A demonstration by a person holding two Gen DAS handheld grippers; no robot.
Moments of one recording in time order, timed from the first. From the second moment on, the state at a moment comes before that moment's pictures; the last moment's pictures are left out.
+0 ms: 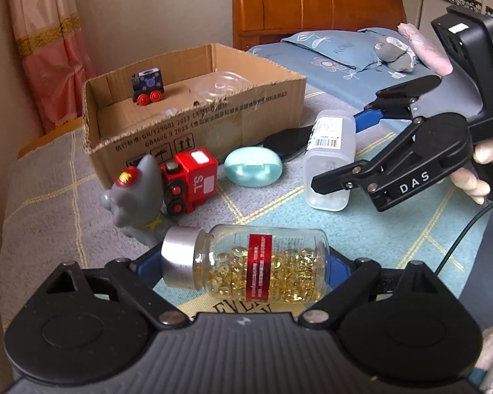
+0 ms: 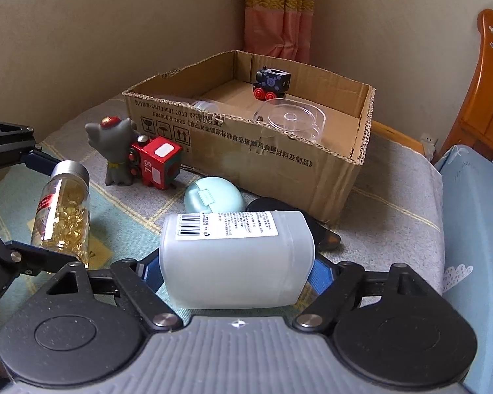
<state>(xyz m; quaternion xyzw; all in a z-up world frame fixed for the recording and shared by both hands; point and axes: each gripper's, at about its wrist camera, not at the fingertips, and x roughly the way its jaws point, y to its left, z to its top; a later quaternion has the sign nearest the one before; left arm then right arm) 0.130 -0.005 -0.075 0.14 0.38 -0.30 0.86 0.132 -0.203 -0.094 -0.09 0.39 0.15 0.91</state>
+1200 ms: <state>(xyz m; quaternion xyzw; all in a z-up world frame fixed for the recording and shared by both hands) 0.293 -0.022 0.007 0.15 0.36 -0.25 0.89 0.186 -0.218 0.012 -0.08 0.31 0.15 0.93</state>
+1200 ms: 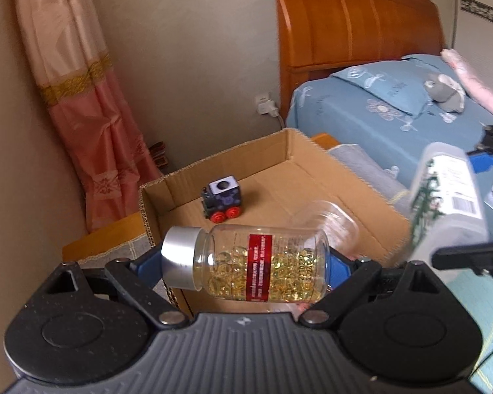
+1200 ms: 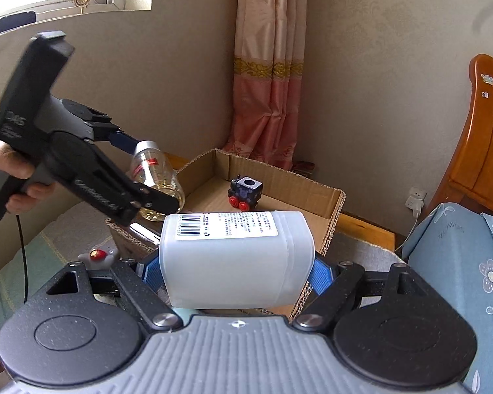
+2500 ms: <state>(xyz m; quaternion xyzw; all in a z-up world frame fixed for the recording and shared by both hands) 0.195 0.061 -0.011 0.09 0.32 -0.16 0.93 0.337 -0.200 -0.001 -0.04 0.43 0.06 0.90</state>
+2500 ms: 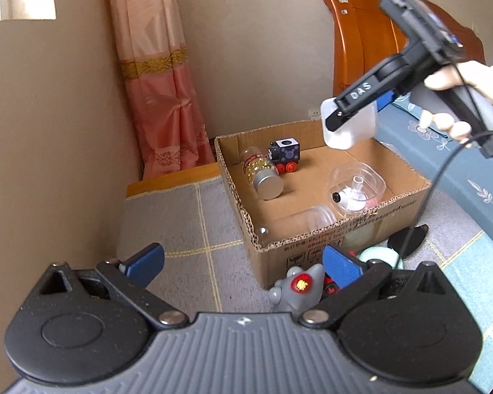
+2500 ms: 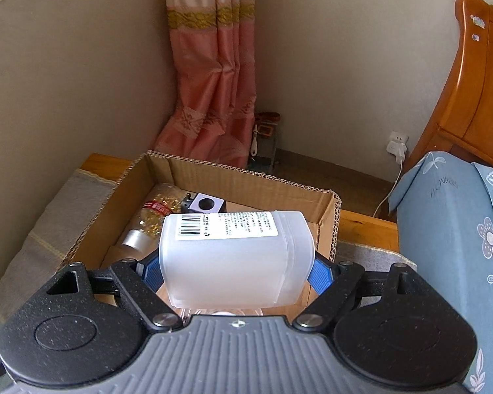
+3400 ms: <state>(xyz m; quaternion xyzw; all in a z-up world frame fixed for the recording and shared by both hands) 0.174 0.068 -0.016 0.07 0.34 -0.14 0.93 0.247 -0.203 -0.002 -0.03 0.39 0.05 0.92</state>
